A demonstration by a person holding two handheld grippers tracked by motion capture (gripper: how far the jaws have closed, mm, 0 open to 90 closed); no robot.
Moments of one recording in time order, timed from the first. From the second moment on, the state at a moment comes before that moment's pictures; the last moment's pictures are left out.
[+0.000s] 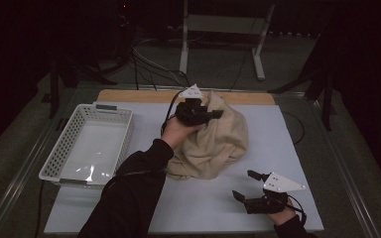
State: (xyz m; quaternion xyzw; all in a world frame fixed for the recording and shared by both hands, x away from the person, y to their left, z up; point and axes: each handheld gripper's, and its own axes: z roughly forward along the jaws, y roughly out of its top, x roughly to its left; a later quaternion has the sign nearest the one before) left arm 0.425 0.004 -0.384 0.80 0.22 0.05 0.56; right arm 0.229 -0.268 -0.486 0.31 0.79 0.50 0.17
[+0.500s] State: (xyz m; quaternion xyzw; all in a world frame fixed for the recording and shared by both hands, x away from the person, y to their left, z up) left arm 0.423 -0.009 -0.394 0.81 0.23 0.06 0.53; right arm 0.229 -0.268 -0.486 0.31 0.79 0.50 0.17
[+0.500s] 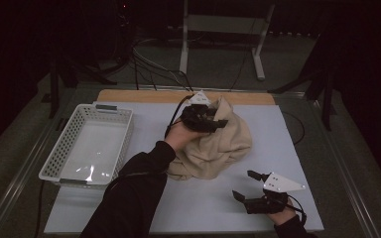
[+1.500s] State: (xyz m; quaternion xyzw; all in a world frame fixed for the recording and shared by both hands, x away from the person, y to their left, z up) left arm 0.394 0.030 -0.355 0.82 0.23 0.07 0.52; right arm 0.230 -0.266 -0.487 0.31 0.79 0.50 0.17
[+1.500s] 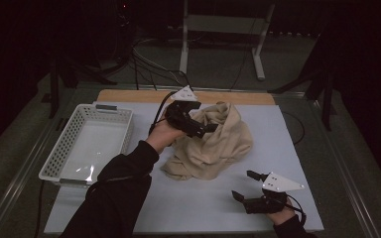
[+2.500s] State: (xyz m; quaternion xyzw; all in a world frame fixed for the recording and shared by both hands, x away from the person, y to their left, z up) left arm 0.337 0.068 -0.409 0.83 0.24 0.04 0.50; right arm 0.230 -0.262 -0.488 0.31 0.79 0.50 0.16
